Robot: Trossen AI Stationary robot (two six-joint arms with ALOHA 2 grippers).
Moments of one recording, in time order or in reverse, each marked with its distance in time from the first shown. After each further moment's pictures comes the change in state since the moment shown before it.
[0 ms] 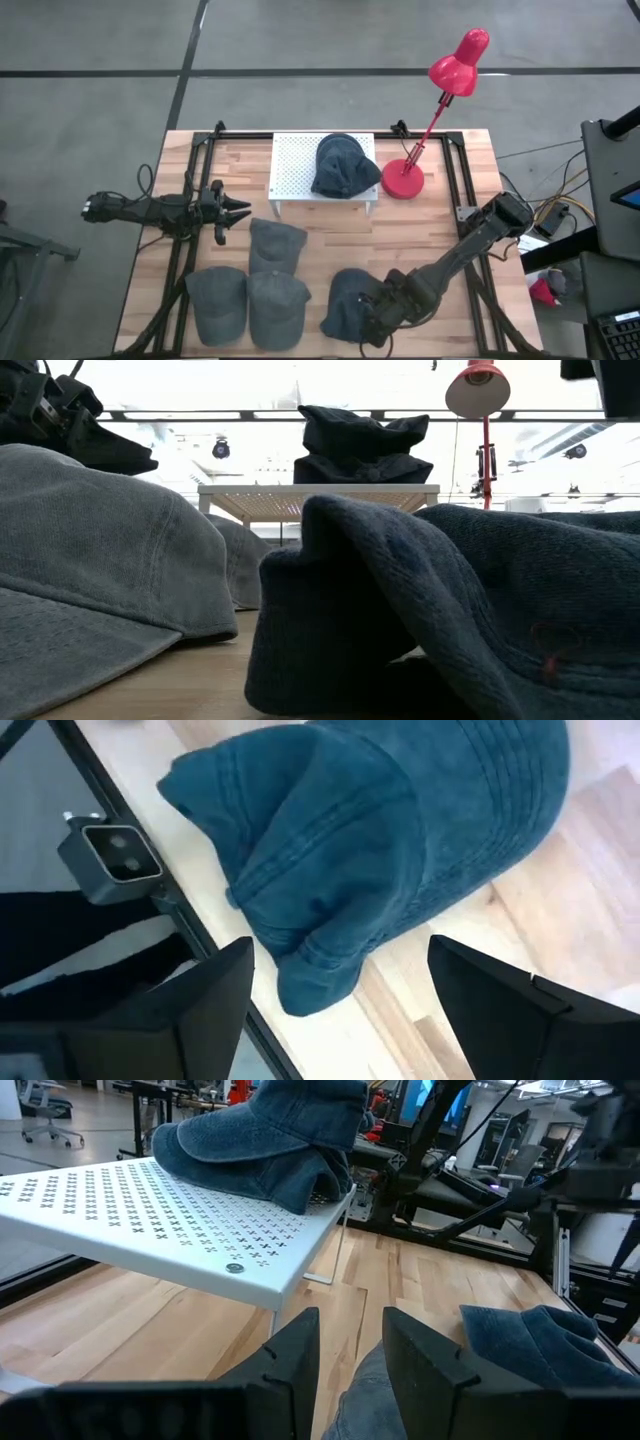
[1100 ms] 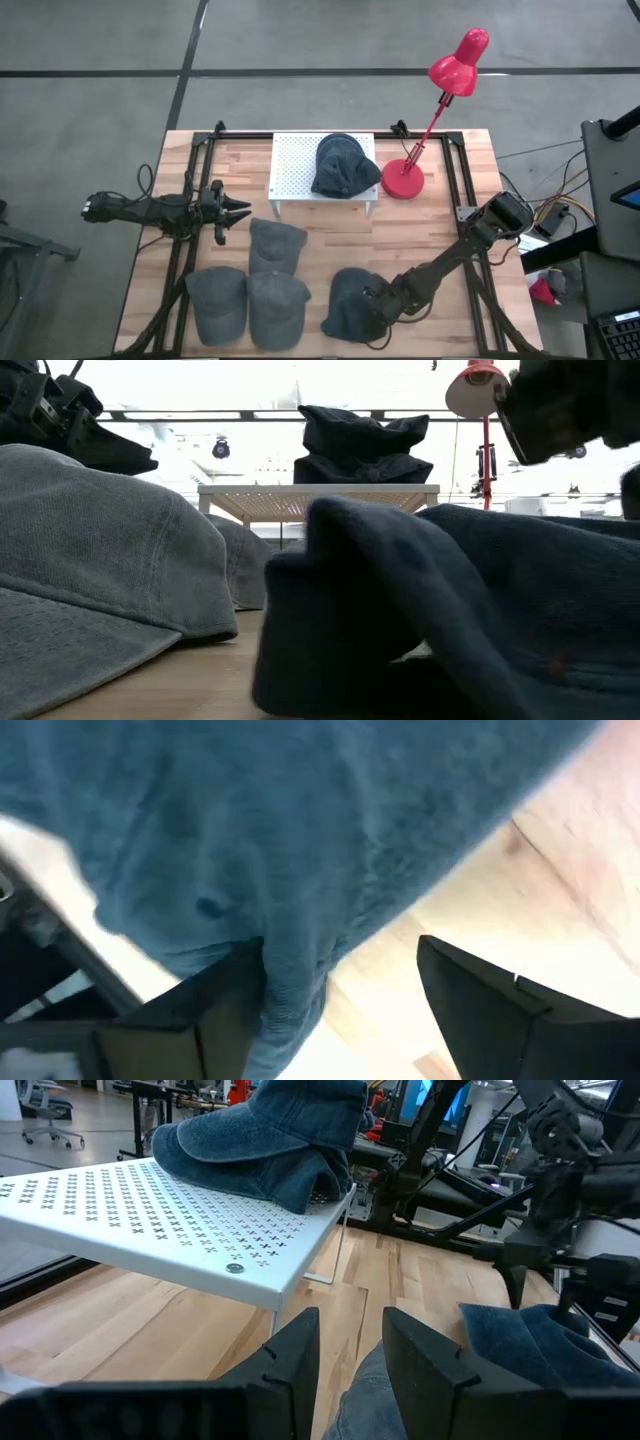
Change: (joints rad) left arm 0.000 0.000 0.000 -0.002 0.000 0.005; right arm -0.010 0.000 -0.372 0.372 -0.100 0.197
